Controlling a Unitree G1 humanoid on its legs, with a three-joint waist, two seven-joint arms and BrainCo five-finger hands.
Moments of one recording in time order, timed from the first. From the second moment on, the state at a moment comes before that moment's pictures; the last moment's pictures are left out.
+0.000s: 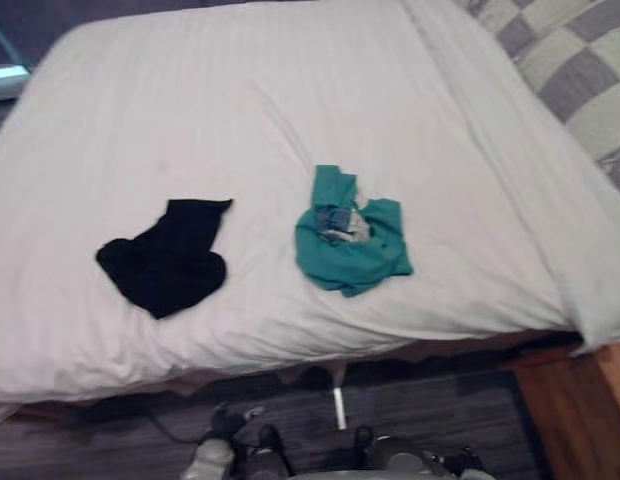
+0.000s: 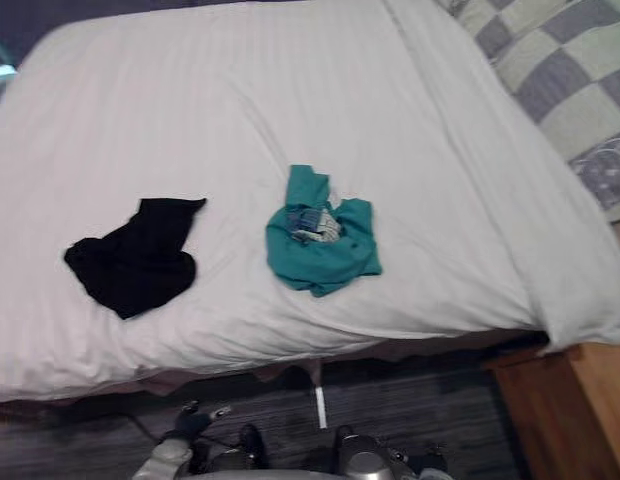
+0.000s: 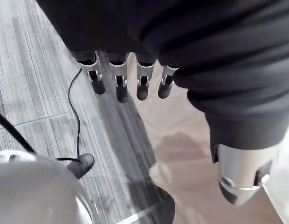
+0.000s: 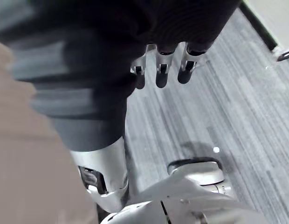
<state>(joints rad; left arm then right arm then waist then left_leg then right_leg) 0.02 0.06 0.04 0.98 0.26 0.04 0.17 0.12 -0.05 -0.29 0.95 -0.08 0.05 -0.17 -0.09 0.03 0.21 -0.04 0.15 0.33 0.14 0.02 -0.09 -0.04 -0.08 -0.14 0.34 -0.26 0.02</state>
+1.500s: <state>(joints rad) 0.11 0.18 0.63 0.89 0.13 0.13 0.36 0.16 -0.06 -0.74 0.59 -0.02 0.11 -0.46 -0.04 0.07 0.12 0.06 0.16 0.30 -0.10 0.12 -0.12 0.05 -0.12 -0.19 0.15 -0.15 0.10</state>
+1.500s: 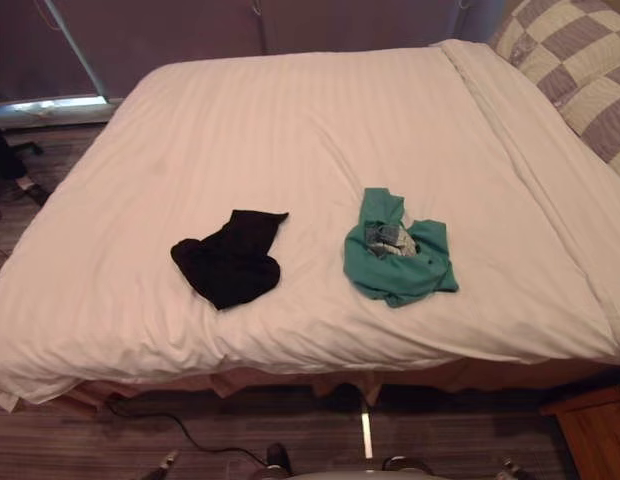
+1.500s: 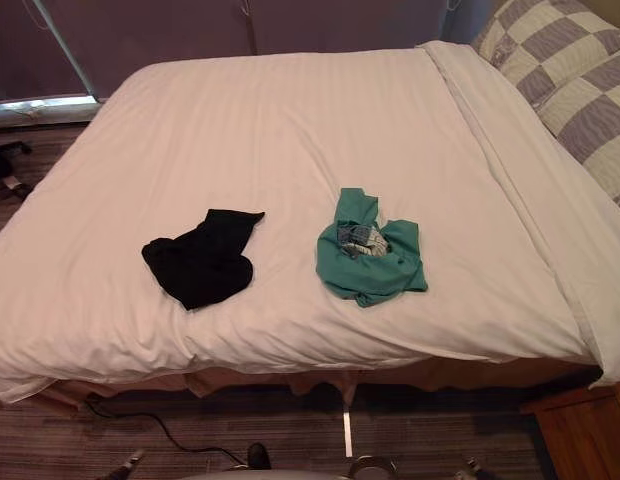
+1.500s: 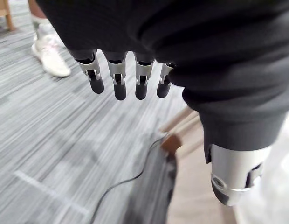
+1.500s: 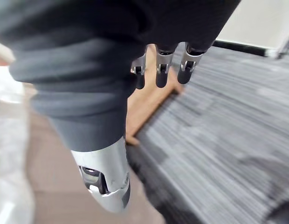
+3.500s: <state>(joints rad) -0.72 0.54 -0.10 0.53 0.47 0.01 0.38 -0.89 -0.50 0.25 0.49 -0.57 0.02 -0.38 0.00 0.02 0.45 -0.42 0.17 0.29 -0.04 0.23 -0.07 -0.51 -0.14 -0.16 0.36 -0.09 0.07</state>
